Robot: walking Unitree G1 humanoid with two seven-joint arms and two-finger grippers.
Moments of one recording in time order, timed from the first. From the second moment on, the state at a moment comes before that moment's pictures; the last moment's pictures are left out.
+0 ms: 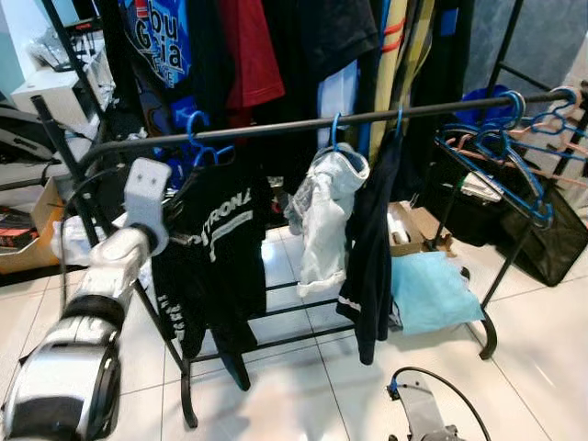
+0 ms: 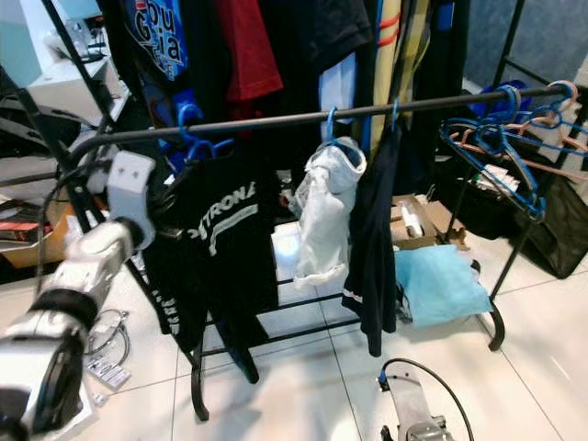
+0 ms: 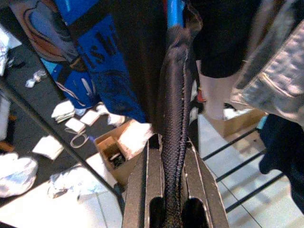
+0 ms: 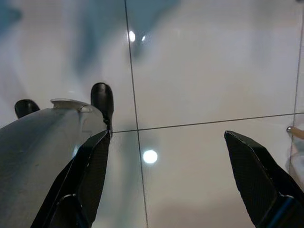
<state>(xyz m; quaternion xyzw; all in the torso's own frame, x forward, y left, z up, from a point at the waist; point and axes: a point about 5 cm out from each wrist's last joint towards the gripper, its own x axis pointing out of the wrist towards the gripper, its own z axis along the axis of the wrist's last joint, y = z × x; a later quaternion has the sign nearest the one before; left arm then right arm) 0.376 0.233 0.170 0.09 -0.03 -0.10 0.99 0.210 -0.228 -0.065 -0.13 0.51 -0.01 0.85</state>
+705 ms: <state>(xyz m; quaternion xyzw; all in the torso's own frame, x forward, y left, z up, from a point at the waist) 0.322 0.259 0.167 0.10 -0.03 -0.20 0.97 0.215 -0.225 -0.062 -0.13 0.51 -0.01 0.85</state>
